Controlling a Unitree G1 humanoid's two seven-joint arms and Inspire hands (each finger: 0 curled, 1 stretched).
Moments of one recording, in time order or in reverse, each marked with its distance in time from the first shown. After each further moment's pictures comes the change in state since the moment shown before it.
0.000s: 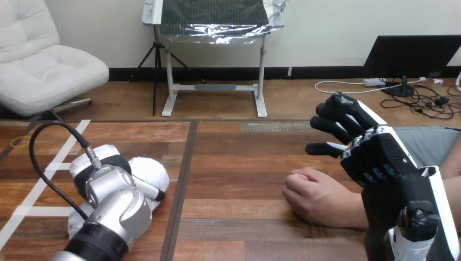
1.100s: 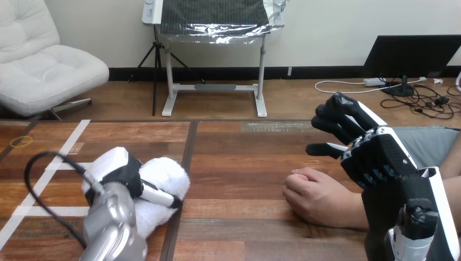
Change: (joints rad) left arm 0.283 -0.040 0.147 -0.384 -0.113 -0.098 0.198; right arm 0.009 -0.001 0.000 0.000 0.002 0.000 0.000
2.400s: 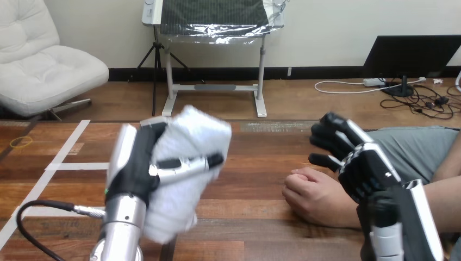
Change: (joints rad) left arm 0.302 -0.173 0.221 -0.301 -0.387 -0.660 0.310; right arm -0.018 -0.012 -0.040 0.125 -0.057 0.002 -0.005
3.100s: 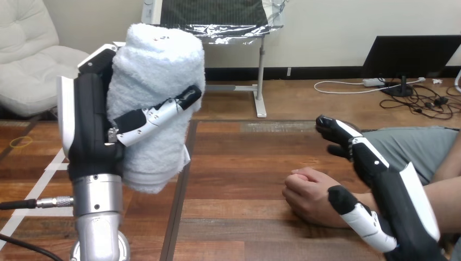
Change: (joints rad) left arm -0.008 -0.066 0.111 -0.081 -0.084 -0.344 0.122; right arm -0.170 -0.090 -0.155 0.135 -0.194 0.026 -0.020
